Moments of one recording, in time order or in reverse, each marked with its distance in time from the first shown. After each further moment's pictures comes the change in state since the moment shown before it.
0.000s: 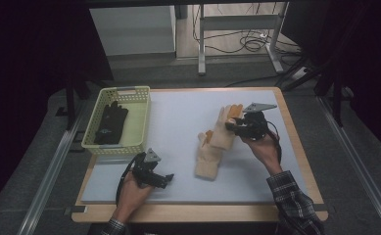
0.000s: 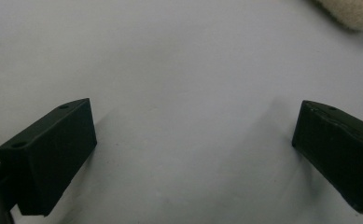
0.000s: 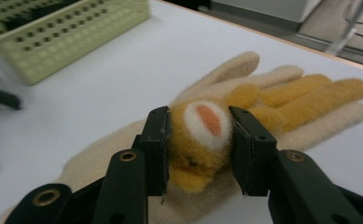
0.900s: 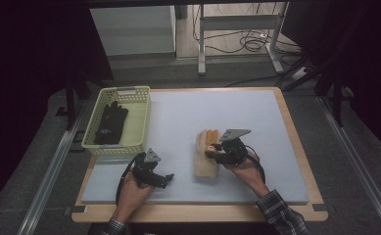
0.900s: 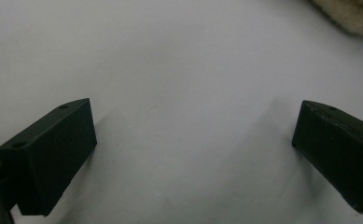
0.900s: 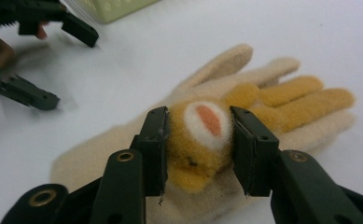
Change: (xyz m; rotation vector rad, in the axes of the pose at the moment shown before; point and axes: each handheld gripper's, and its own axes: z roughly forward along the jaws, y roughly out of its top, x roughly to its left) left arm 0.000 0.000 0.000 0.000 0.002 0.003; right arm 0.067 -0.047 0.035 0.089 0.149 -0.114
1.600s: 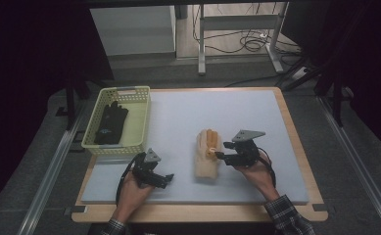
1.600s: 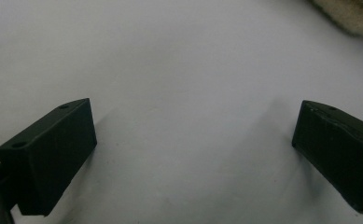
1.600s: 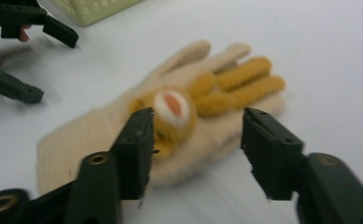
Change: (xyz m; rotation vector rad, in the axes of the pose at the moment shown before) left arm 0.000 0.000 0.000 0.000 0.000 -0.002; right arm -0.011 -0.016 -0.032 -0.031 -0.066 0.050
